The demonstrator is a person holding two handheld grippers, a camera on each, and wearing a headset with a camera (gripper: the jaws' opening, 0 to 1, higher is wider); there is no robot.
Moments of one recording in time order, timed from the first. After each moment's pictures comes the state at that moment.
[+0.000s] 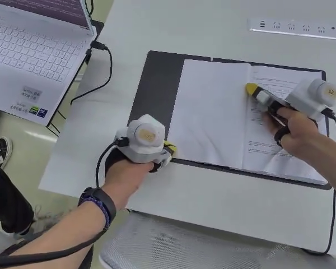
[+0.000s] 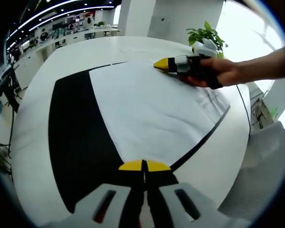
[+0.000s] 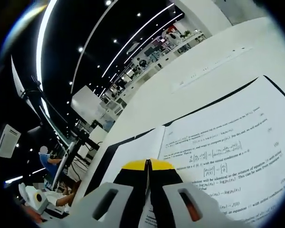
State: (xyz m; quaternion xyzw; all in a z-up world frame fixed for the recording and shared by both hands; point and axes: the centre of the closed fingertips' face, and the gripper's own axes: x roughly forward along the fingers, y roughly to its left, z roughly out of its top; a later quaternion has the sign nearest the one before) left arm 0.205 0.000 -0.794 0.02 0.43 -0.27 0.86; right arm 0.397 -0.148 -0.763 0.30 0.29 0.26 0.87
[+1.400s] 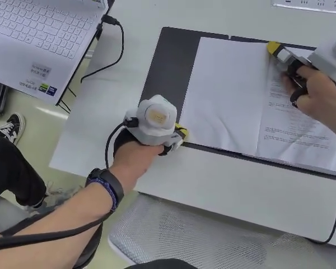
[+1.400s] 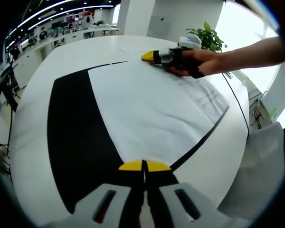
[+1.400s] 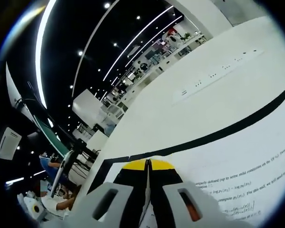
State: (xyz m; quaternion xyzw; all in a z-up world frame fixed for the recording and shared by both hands) left arm 0.198 -0.004 -0.780 0.02 0.43 -0.27 0.86; right arm 0.457 -0.148 -0.774 0.31 0.28 0.28 0.87
